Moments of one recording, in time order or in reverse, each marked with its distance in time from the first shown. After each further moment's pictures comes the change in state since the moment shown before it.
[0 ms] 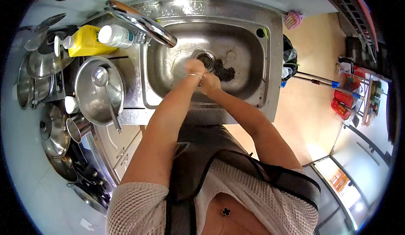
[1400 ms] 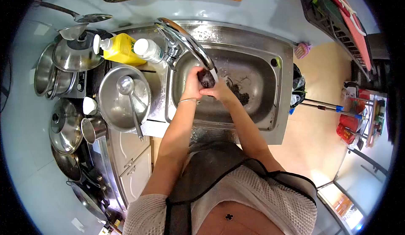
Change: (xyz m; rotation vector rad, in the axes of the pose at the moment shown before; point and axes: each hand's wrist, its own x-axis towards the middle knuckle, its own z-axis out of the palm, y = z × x) left_hand -0.047 -0.033 -0.092 -2.171 0.030 -0.066; right_hand 0.017 -0.072 -0.073 1.117 -0.034 -0.045
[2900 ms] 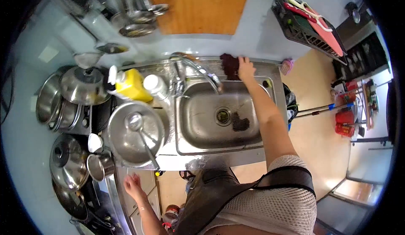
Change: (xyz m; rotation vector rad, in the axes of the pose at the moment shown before) left_hand -0.271 0.074 -0.241 0.353 0.804 0.754; right_hand 0.116 -0.069 -0.117 -1.479 0.803 -0.120
